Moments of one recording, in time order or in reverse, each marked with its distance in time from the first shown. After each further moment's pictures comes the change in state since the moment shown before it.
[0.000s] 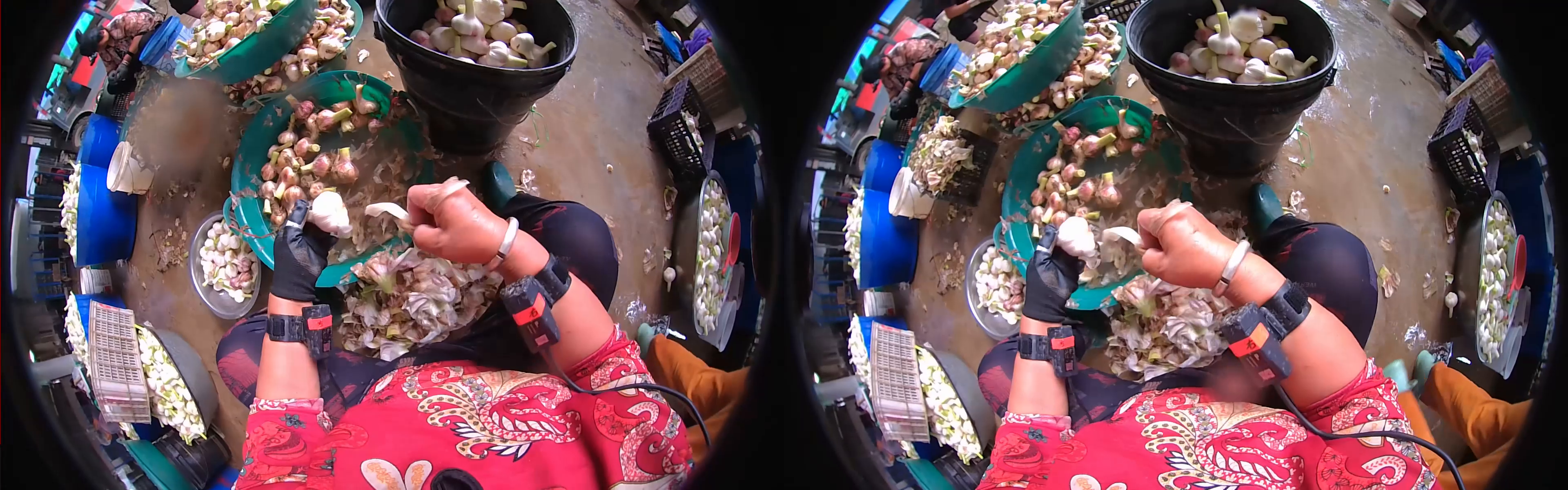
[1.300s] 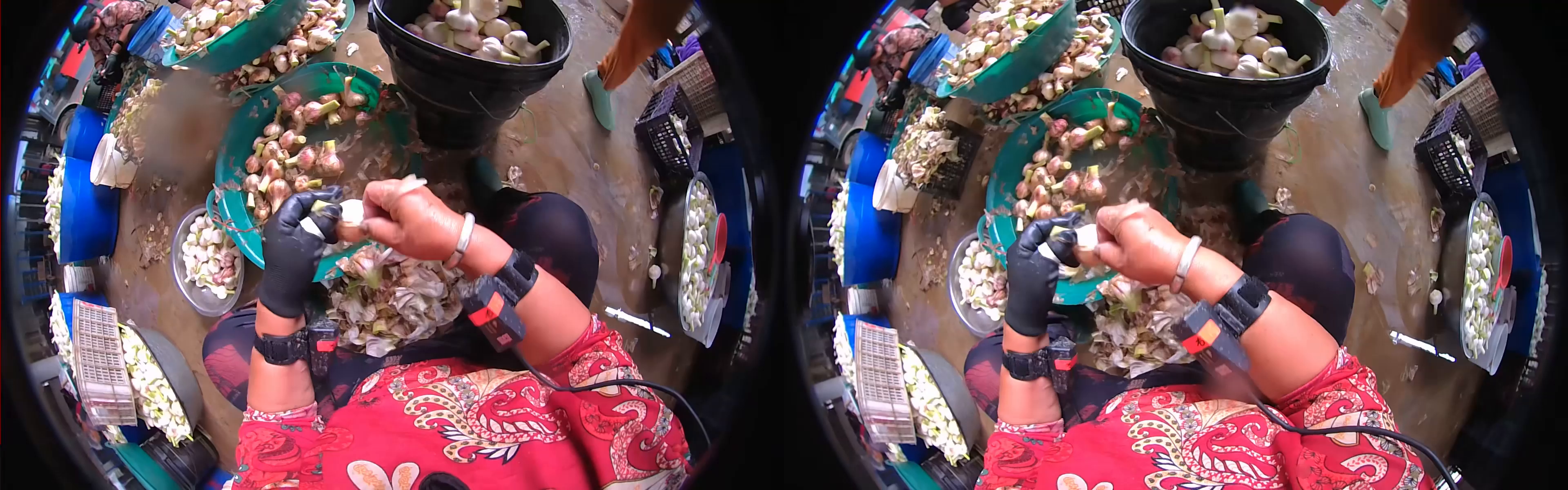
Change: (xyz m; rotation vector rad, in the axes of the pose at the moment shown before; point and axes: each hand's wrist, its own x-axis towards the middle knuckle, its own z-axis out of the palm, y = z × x) left_hand -0.049 0.012 0.076 0.911 0.005 0.286; right_hand 0.017 0.000 0.038 0.062 0.026 -0.117
